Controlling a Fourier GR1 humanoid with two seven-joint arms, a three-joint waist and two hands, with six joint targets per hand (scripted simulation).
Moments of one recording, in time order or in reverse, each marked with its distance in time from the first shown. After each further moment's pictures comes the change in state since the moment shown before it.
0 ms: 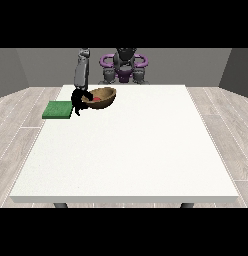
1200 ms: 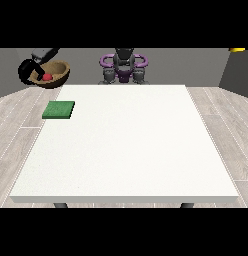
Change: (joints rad) left arm 0.149 0.083 0.080 0.190 -0.026 -0.035 -0.125; right arm -0.090 -0.527 -0.004 -0.073 0.029 0.091 0.666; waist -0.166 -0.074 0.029
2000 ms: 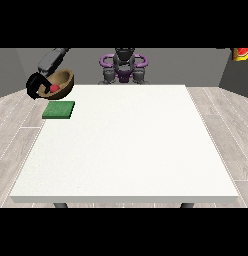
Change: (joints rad) left arm 0.043 0.046 0.009 0.065 0.012 -0.041 -0.137; right arm -0.111 0.091 -0.025 0.145 0.003 -0.036 -0.079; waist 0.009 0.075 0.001
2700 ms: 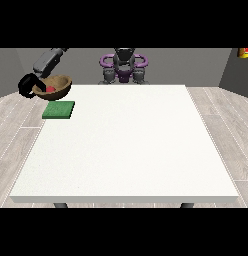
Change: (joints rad) left arm -0.001 0.074 0.025 0.028 0.044 -0.028 -0.002; right arm -0.061 -0.052 -0.079 0.129 -0.022 -0.078 -0.042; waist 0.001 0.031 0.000
